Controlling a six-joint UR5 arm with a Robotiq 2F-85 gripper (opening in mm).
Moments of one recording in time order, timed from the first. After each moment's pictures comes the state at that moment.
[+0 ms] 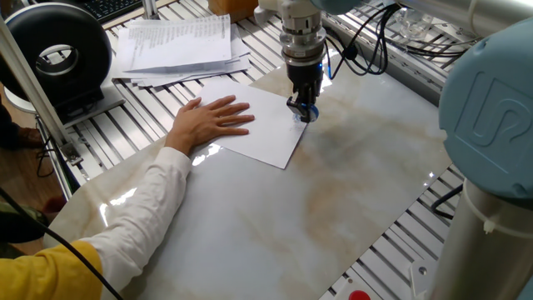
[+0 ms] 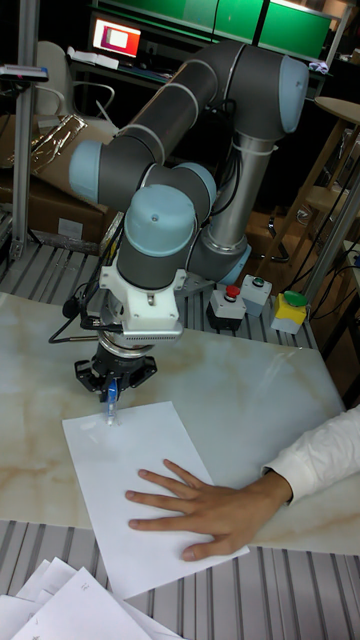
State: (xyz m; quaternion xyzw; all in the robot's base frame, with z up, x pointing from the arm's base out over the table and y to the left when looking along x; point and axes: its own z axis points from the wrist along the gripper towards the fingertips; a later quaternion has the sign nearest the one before) arm 0.526 -0.076 0.040 0.16 -0.98 0.01 0.09
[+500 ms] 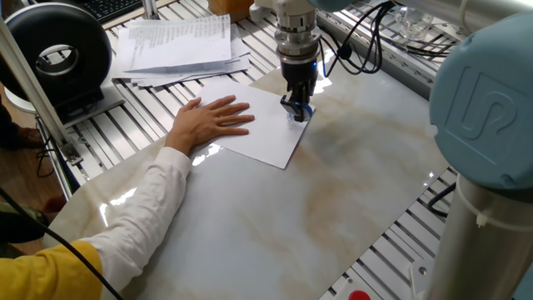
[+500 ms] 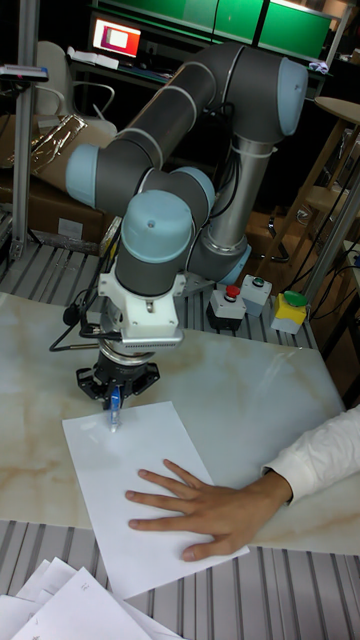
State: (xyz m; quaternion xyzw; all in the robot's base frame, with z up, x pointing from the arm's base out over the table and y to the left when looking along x) arm 0.533 -0.069 0.034 0.15 -0.98 -0.01 0.09
